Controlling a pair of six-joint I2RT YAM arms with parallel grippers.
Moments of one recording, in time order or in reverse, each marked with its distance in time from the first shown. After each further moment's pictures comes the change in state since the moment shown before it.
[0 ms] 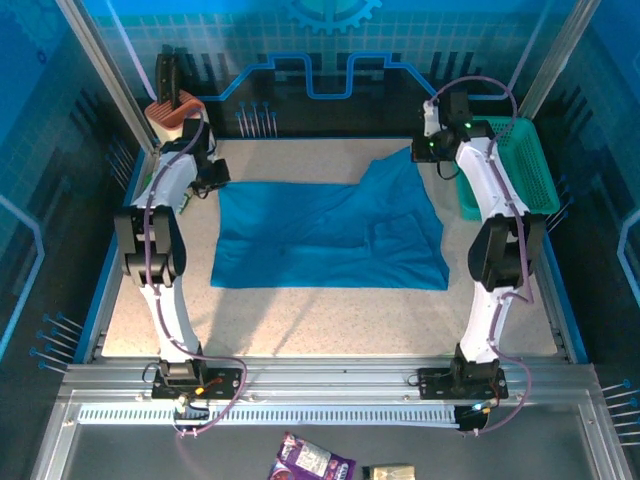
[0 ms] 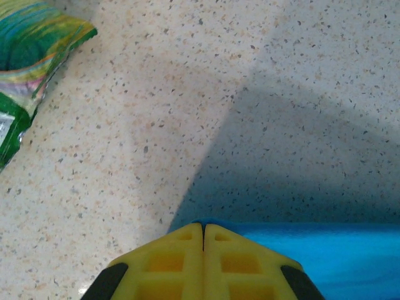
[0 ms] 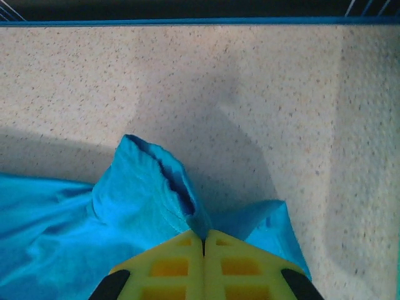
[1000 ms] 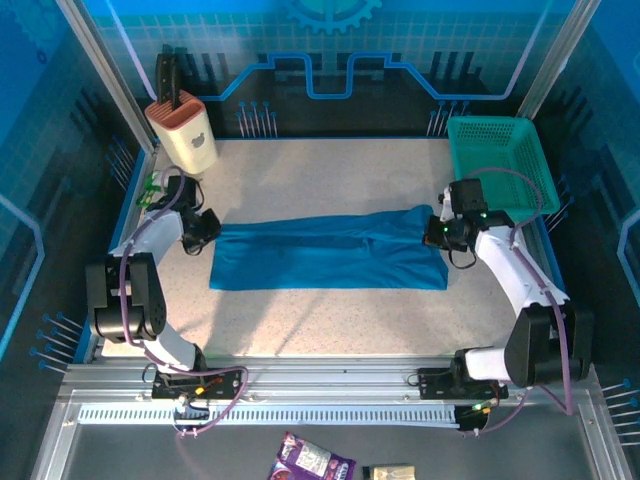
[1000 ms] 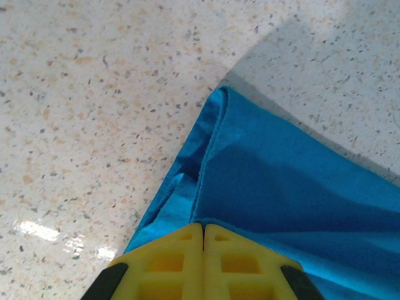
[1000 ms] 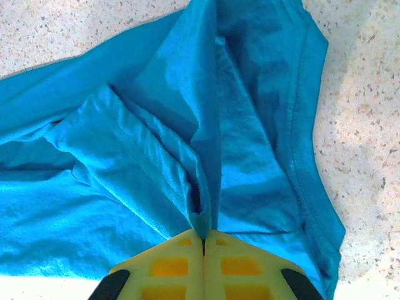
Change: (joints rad) left arm 0.052 -0.445 -0.713 0.217 0.079 -0.218; right arm -0.001 -0.666 -0.977 0.146 0.013 0.235
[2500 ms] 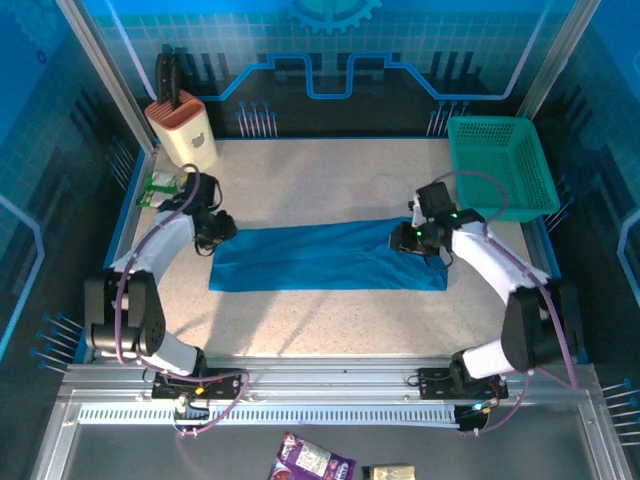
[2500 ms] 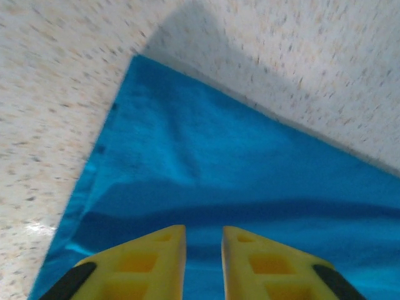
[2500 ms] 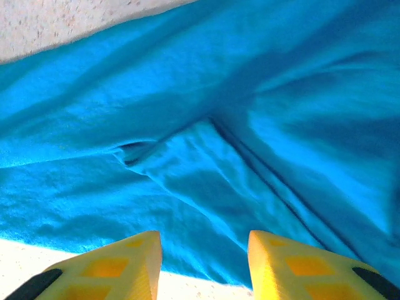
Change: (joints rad) left arm -0.160 -0.044 0.032 -0.101 -0.042 -0.053; right arm 0.188 0.161 0.037 0.048 -0.062 0.086
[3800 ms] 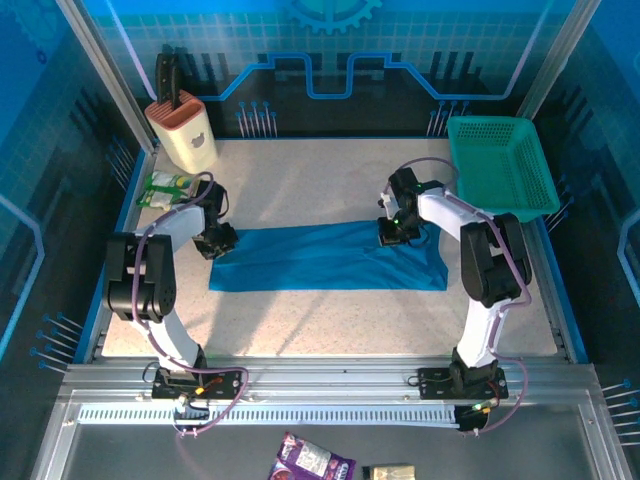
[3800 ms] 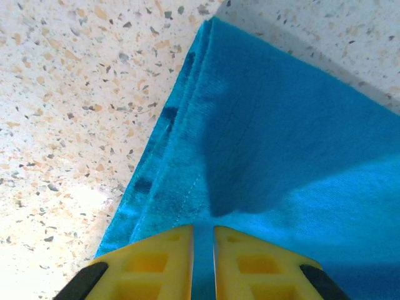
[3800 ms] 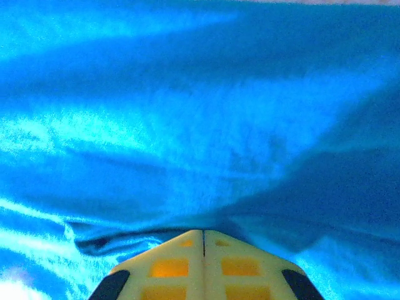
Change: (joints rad) left arm 0.029 0.188 0.018 -0.005 -0.079 0.049; right arm 0.028 0.403 0.309 -0.142 -0.003 -0.283
